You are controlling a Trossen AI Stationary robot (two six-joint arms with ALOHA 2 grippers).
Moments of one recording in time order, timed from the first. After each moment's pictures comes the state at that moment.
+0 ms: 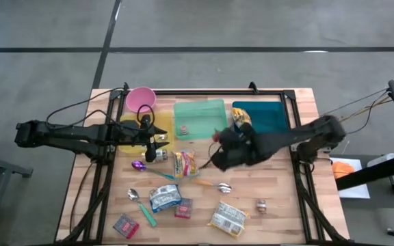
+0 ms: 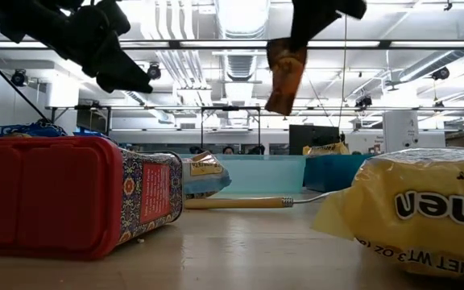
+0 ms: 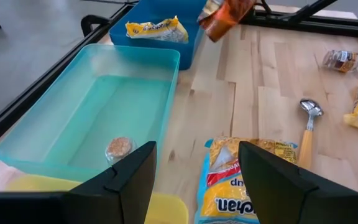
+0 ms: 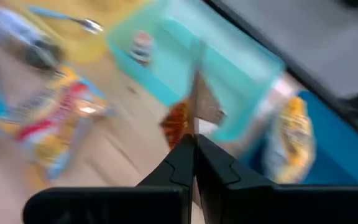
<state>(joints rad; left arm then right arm) 0.05 0.87 0.50 -0.12 -0.14 -0.09 0.25 1.67 1.57 -1.11 0.68 0.89</state>
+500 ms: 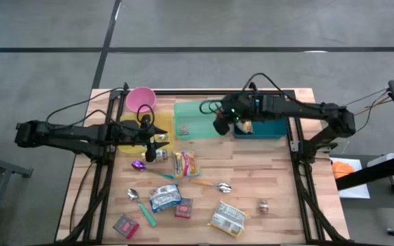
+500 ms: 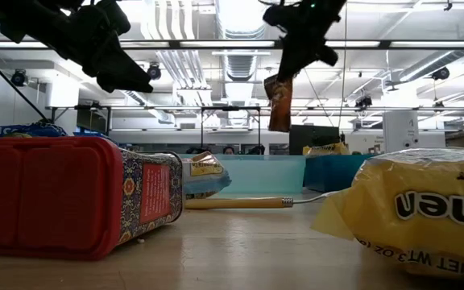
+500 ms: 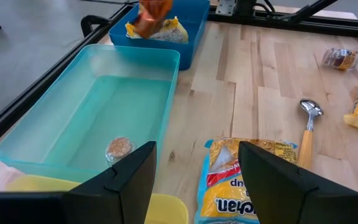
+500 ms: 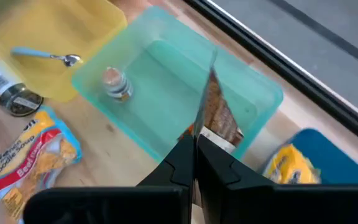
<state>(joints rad) 0.05 0.87 0.50 -0.12 -0.14 -0.08 -0.19 1.53 1.40 -0.79 0.31 0.50</state>
